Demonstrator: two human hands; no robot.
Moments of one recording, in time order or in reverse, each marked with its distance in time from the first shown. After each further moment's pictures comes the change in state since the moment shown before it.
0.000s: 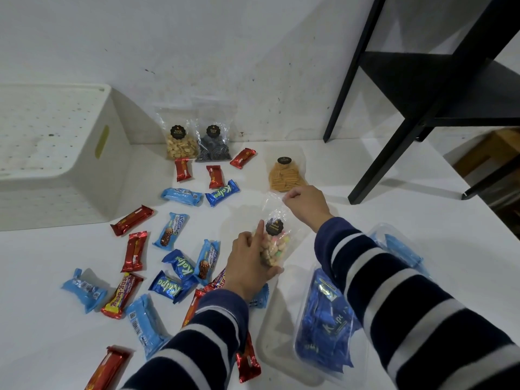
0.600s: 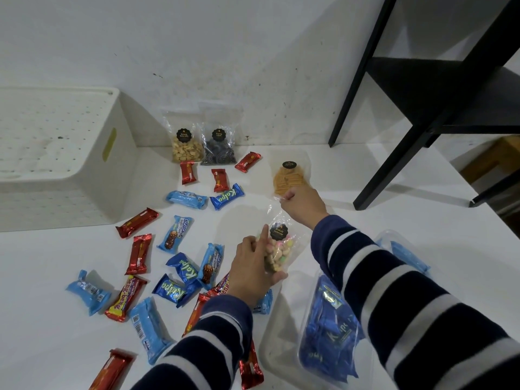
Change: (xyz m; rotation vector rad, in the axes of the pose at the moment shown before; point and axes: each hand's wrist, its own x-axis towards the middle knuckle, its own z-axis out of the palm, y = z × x) left_hand -0.002 -0.001 -0.001 0.009 0.001 0.024; right_hand 0.007 -0.015 0.001 -0.144 -0.074 -0.069
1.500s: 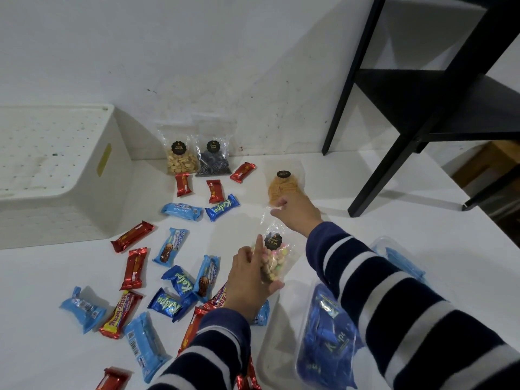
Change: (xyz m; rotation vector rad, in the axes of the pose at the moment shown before) left_hand 0.002 -0.002 0.004 -0.010 0.021 -0.008; right_hand 0.000 -0.004 -0.004 -0.070 -0.046 -0.014
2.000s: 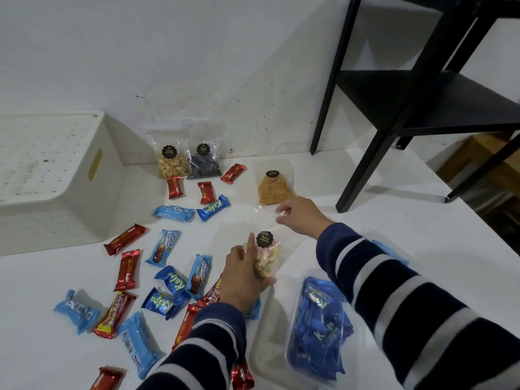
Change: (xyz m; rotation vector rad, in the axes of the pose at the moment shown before) left_hand 0.000 0.009 -0.002 0.048 -0.061 -0.060; right_hand -0.018 0.031 -0.018 0.014 -0.020 -0.109
